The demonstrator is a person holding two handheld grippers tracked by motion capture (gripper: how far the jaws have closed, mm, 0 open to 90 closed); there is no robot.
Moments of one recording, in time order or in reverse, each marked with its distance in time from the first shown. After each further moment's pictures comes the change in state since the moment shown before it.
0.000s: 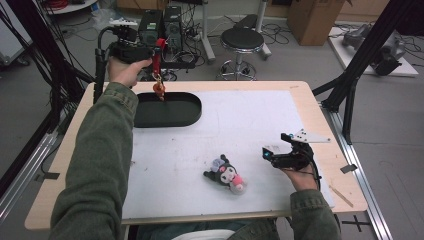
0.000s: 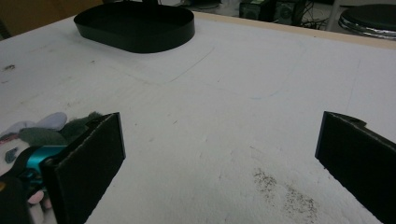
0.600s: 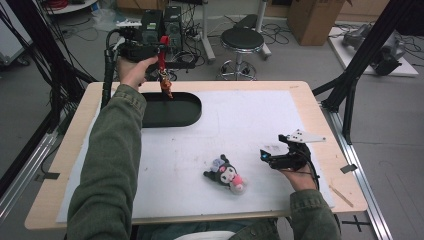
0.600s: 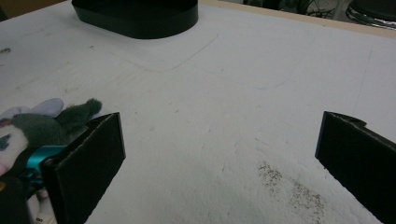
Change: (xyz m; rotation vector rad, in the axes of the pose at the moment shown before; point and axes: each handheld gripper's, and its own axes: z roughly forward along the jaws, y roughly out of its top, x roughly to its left) left arm 0.018 -0.007 0.027 -0.065 0.007 -0.063; right arm 0.001 -0.002 0.007 0.044 0.005 -0.031
